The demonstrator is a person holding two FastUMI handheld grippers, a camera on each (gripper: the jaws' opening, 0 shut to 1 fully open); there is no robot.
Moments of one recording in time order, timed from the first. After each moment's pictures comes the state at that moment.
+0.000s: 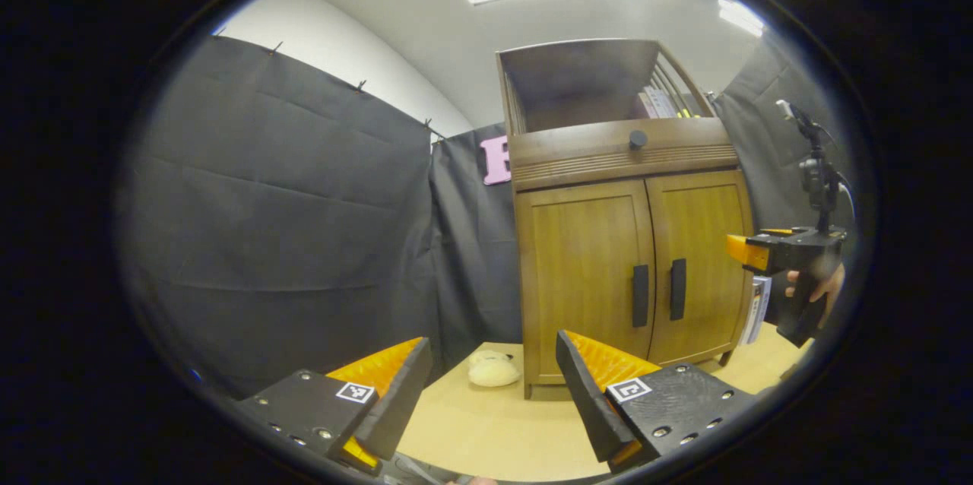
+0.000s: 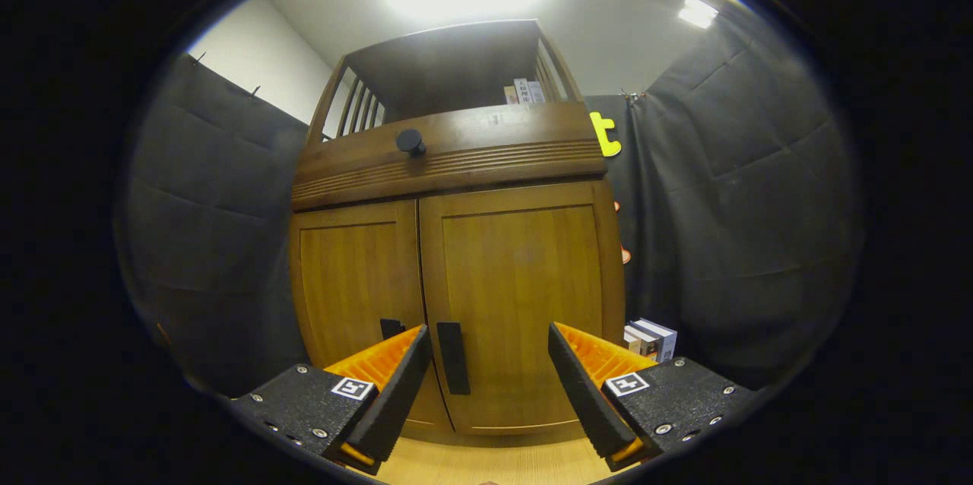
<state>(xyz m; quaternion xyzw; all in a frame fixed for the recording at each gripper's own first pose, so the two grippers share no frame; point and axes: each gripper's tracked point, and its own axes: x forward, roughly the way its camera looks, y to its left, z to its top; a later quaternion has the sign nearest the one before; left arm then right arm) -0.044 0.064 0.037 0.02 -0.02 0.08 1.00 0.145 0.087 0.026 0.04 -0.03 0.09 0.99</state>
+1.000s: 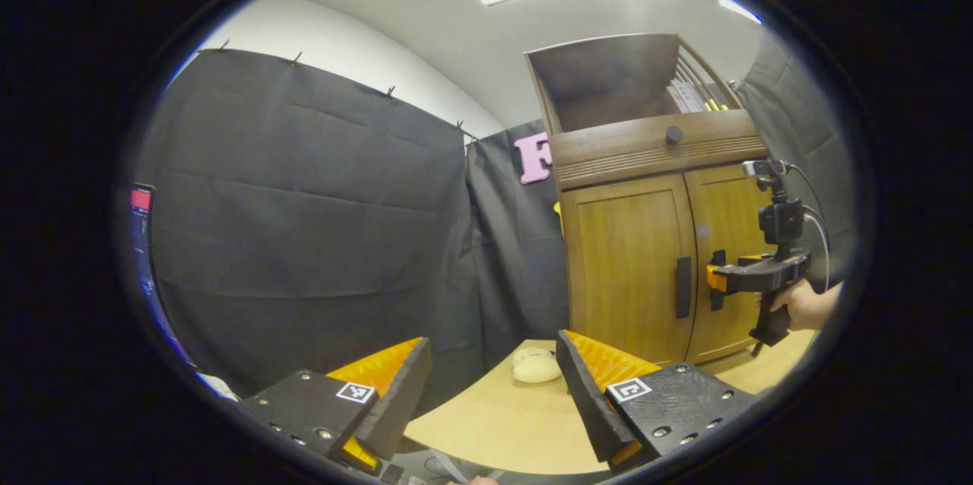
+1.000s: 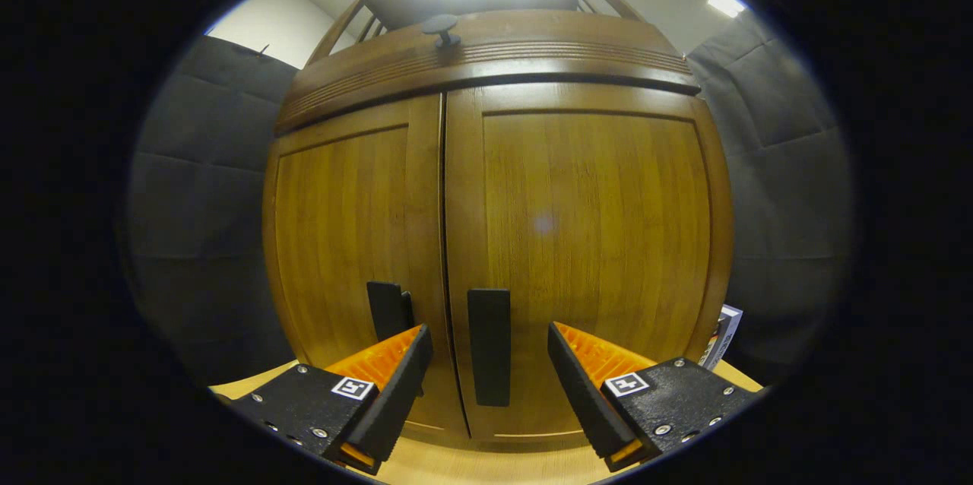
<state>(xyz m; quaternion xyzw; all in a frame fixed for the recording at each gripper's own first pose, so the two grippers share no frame) -0.070 0.109 0.052 0.03 -0.01 0.15 0.99 0.248 0.155 -0.044 0.02 0.05 0.12 0.99</state>
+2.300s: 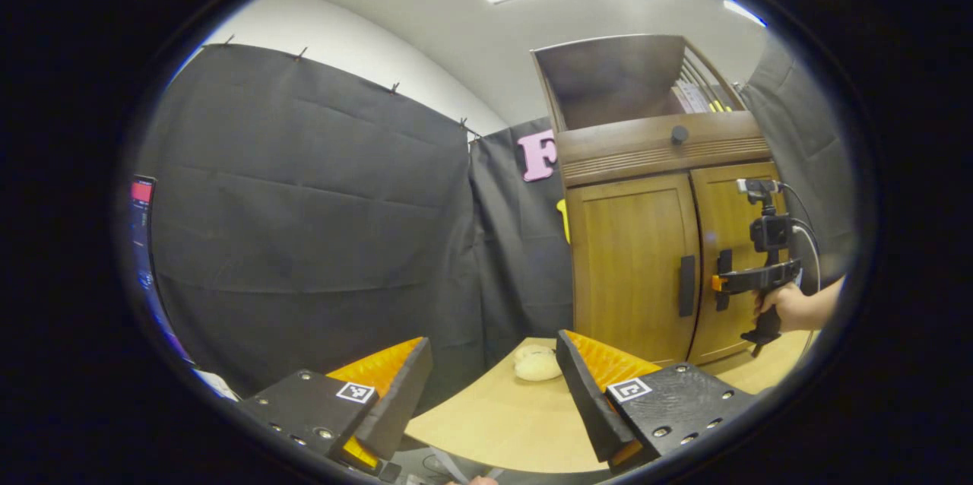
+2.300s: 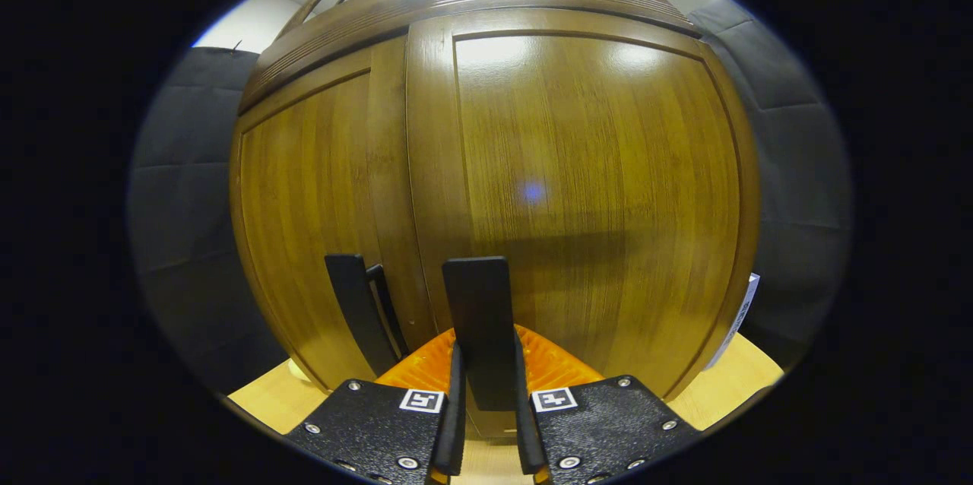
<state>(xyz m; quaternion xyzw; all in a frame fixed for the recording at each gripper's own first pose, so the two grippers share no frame) -0.071 0.110 0.052 0.02 -0.01 0.15 0.99 0.263 0.159 -0.080 0.04 0.12 0.11 0.99</state>
